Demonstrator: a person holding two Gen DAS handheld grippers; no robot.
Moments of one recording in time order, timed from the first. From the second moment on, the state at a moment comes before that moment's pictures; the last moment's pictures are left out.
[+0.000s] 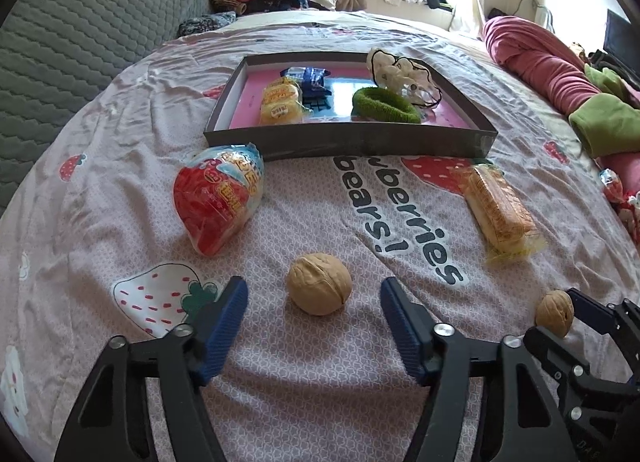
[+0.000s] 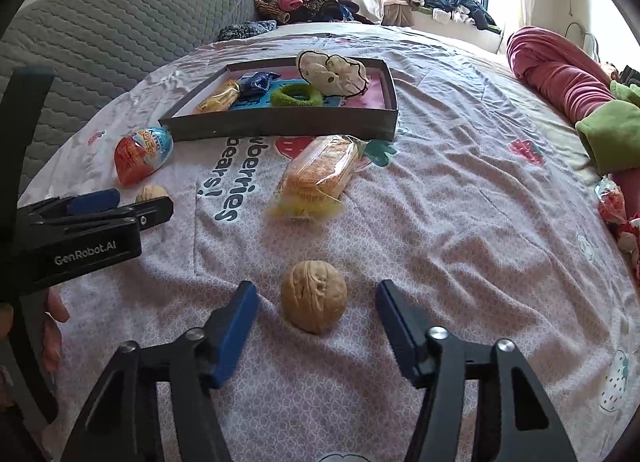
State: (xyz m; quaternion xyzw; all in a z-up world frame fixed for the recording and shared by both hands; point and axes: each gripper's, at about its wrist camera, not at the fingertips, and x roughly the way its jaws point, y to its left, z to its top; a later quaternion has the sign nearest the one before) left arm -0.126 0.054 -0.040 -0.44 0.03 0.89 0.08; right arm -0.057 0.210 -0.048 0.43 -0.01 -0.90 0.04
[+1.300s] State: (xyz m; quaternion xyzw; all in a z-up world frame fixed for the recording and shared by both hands) left arm -0.102 0.050 -0.003 -0.41 0.03 0.90 0.10; right arm -0.048 0.193 -0.010 0.39 0.00 -0.92 0.07
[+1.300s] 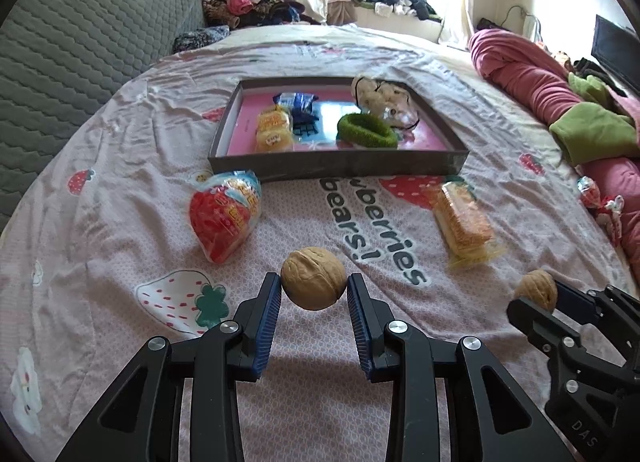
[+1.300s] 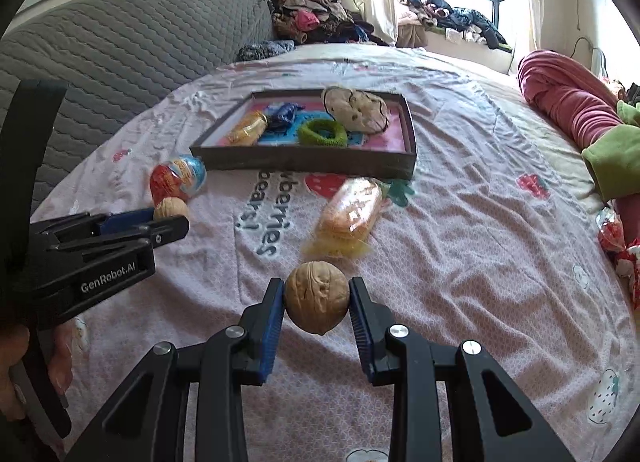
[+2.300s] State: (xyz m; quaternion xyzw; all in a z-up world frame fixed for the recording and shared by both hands) left arm -0.071 0.057 0.084 -0.36 0.04 0.93 0.11; right arm -0.030 0.172 0.073 0.31 0.02 -0.95 0.09
